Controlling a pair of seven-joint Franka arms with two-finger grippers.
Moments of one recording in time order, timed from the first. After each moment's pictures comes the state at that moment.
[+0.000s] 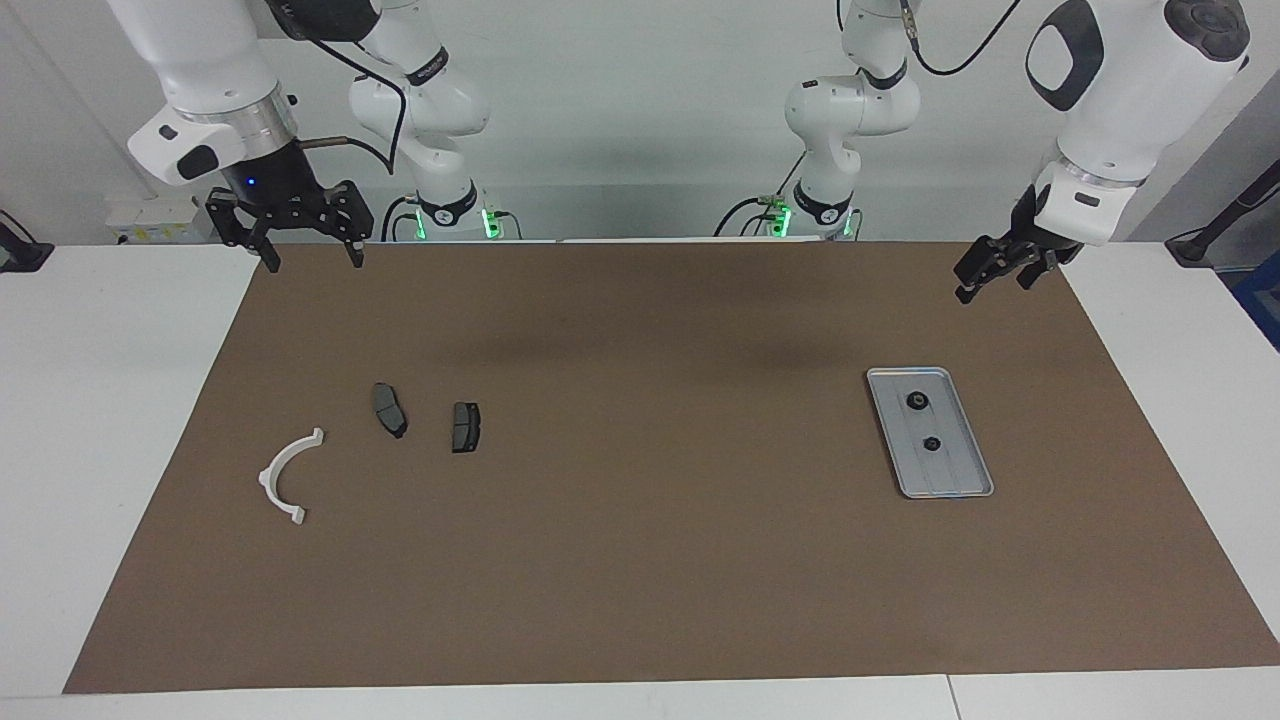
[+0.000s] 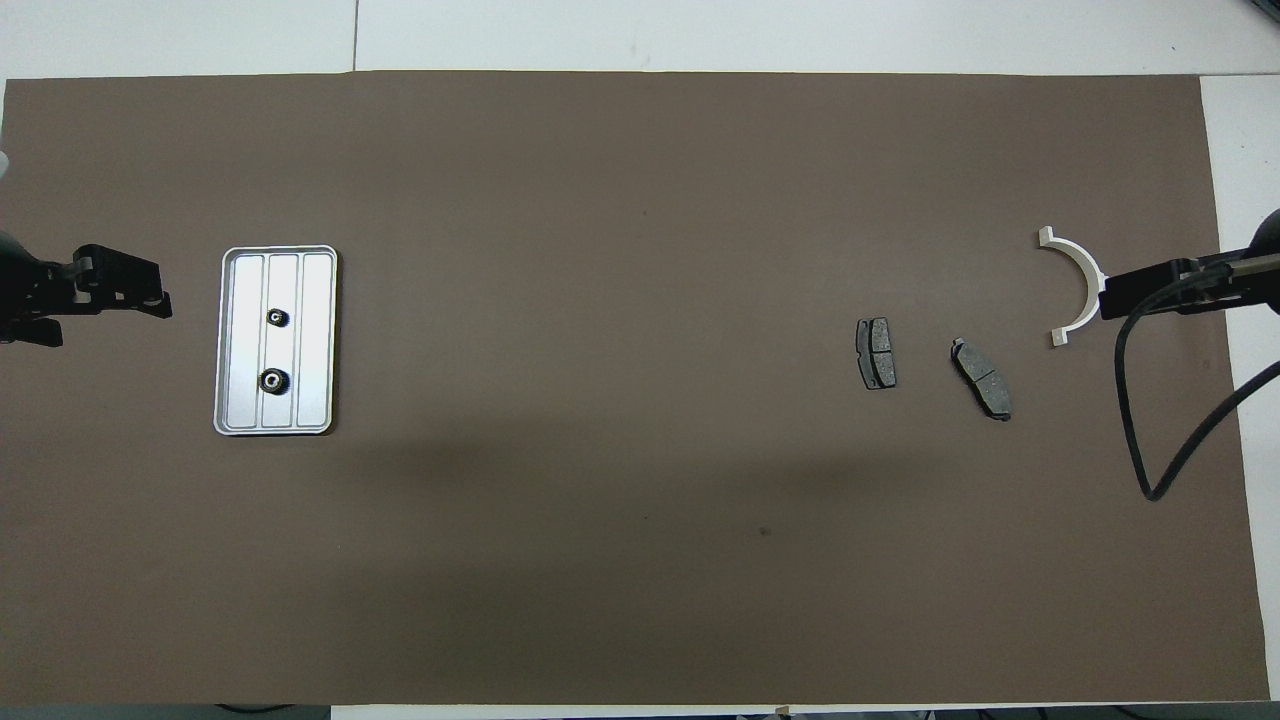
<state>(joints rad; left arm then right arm) -0.02 -0.01 -0.01 -1.65 -0.02 1.62 -0.21 -0.09 -0.04 0.11 -1.58 -0.01 1.57 -0.05</state>
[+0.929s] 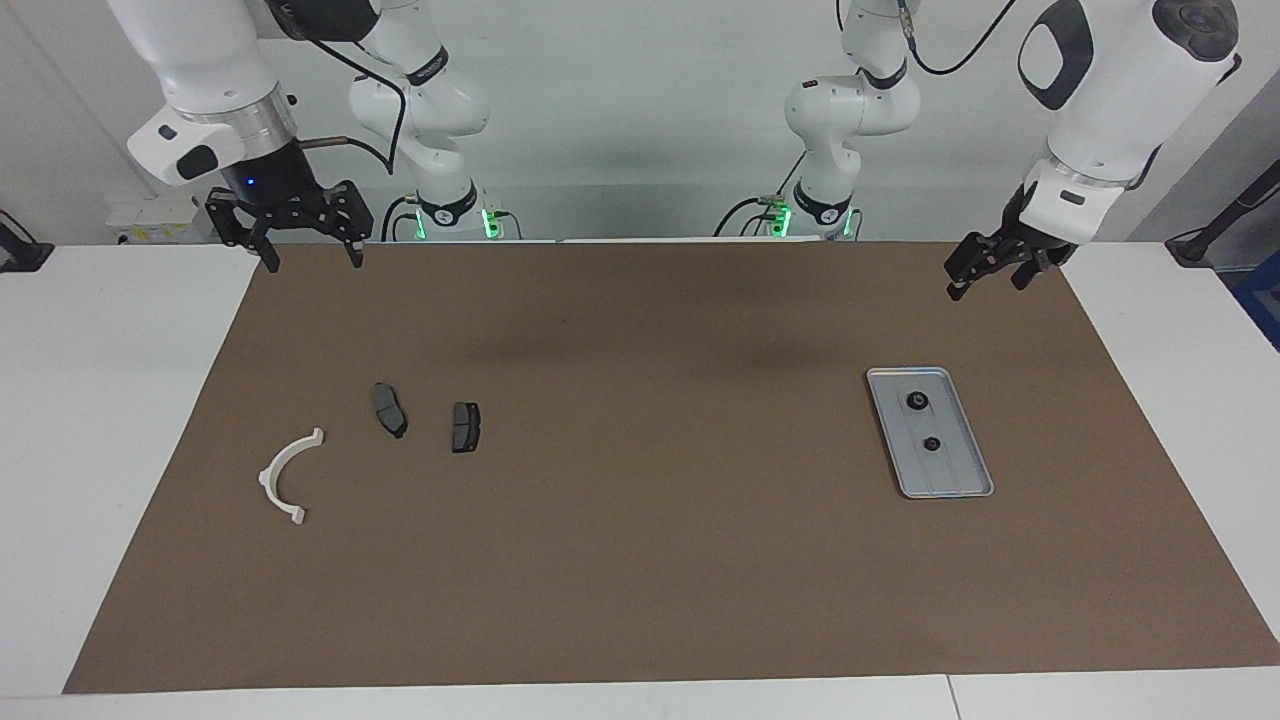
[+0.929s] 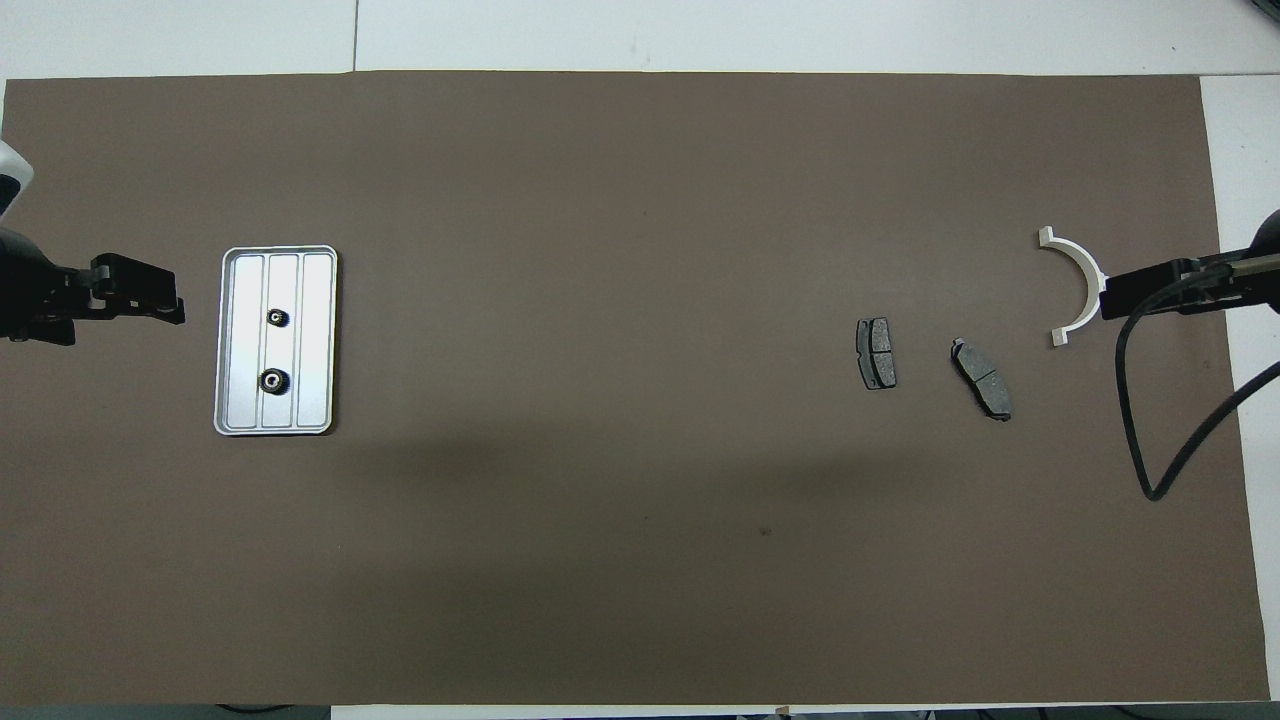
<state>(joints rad) -0.02 -0.02 -0.02 -1.68 -0.01 1.65 -0.16 -0.09 -0.04 0.11 -1.58 -0.01 1.57 -0.05</state>
